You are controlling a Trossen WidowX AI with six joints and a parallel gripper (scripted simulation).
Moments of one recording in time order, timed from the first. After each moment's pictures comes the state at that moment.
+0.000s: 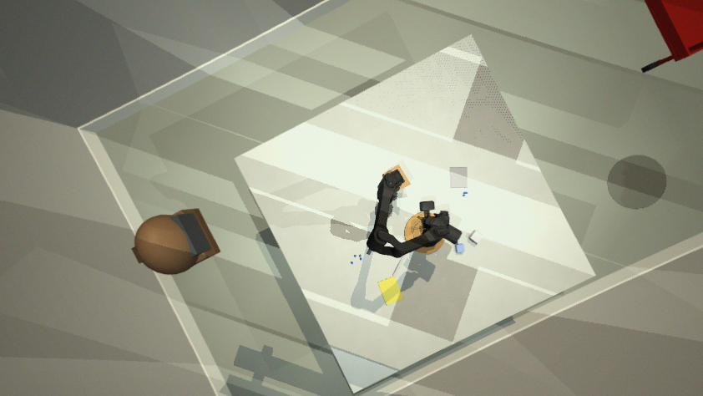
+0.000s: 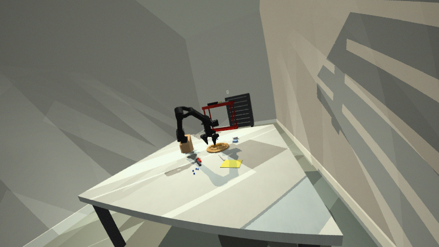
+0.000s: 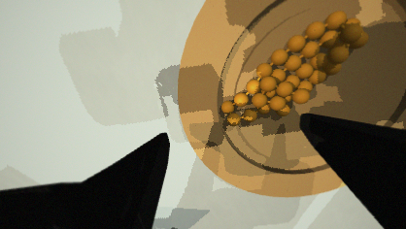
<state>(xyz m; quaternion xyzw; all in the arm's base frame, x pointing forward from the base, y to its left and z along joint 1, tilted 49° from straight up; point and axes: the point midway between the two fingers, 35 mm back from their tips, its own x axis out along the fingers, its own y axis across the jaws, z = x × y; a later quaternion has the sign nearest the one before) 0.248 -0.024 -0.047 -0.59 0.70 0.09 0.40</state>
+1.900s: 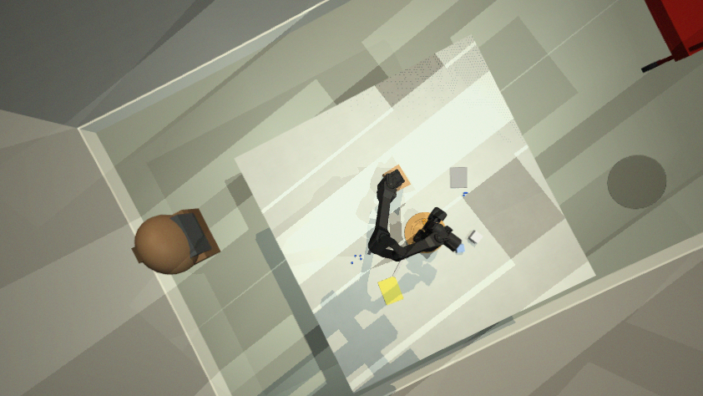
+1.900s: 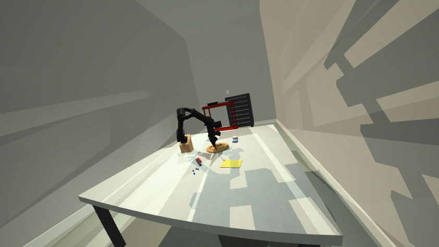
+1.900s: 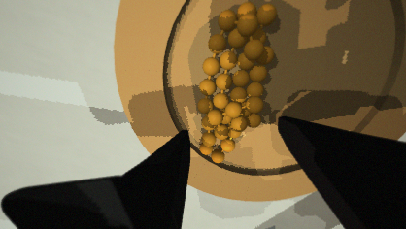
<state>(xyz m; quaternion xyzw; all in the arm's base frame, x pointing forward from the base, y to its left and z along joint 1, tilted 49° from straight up) 0.274 -0.037 -0.052 -0.42 0.69 -0.15 0.58</state>
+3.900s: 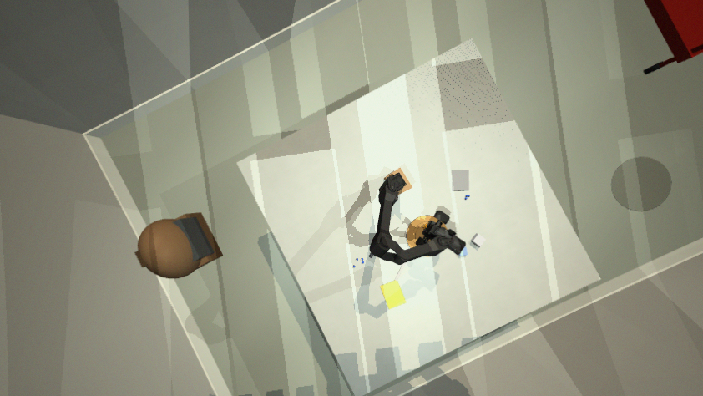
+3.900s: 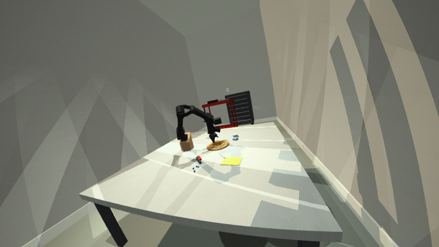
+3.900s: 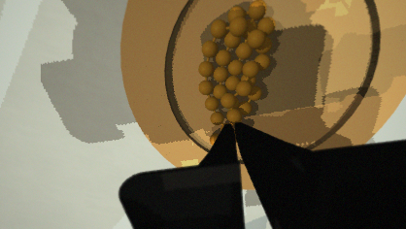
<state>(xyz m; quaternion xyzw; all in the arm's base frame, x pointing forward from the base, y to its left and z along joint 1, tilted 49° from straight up) 0.274 -0.029 -0.044 -0.42 0.69 -0.15 0.57</state>
